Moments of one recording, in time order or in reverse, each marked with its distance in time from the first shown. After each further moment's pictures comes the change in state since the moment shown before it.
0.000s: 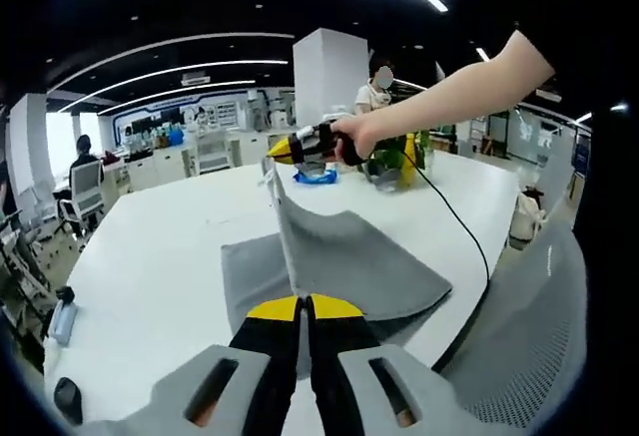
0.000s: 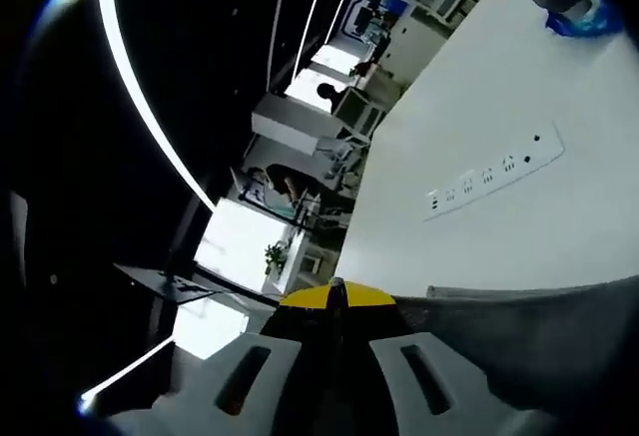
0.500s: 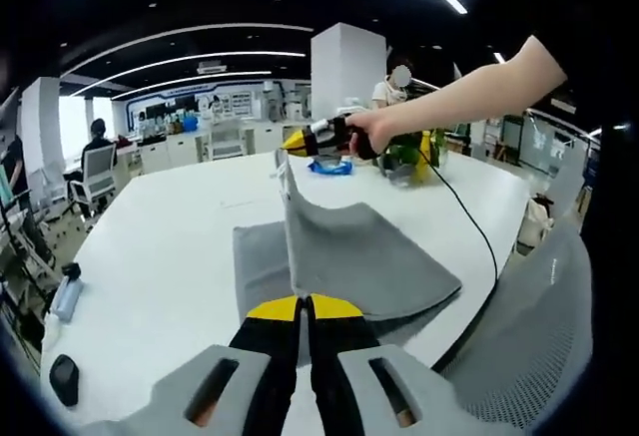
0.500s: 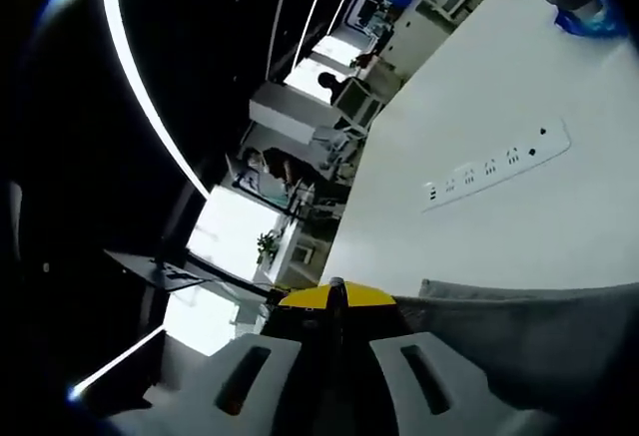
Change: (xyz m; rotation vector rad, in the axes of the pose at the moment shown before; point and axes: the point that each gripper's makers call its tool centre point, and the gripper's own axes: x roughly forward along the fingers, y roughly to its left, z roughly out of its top) left arm 0.006 0.017 -0.026 -0.042 0.063 0.046; right arm 0.017 -0.021 -0.014 -0.016 0.026 -0.048
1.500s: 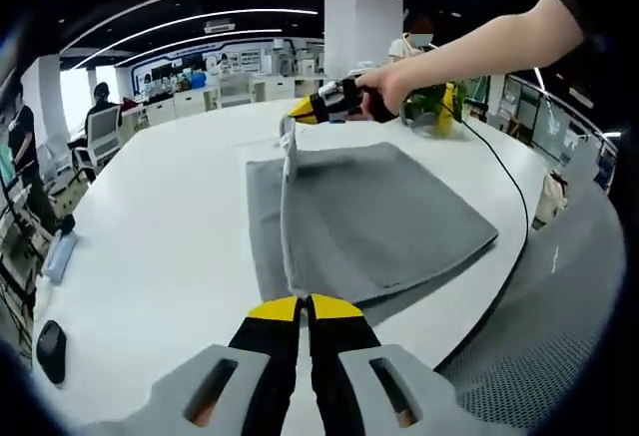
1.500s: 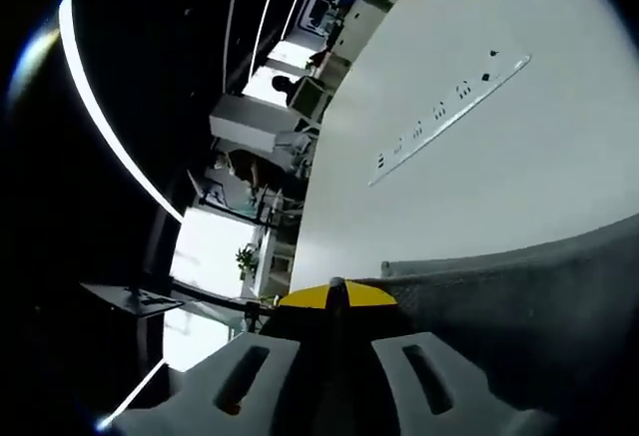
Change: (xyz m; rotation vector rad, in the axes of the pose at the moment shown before) left arm 0.031 0.030 -0.079 -0.019 0.196 0.044; right arm 0.038 -0.058 -0.048 0.136 -0.034 -0.114
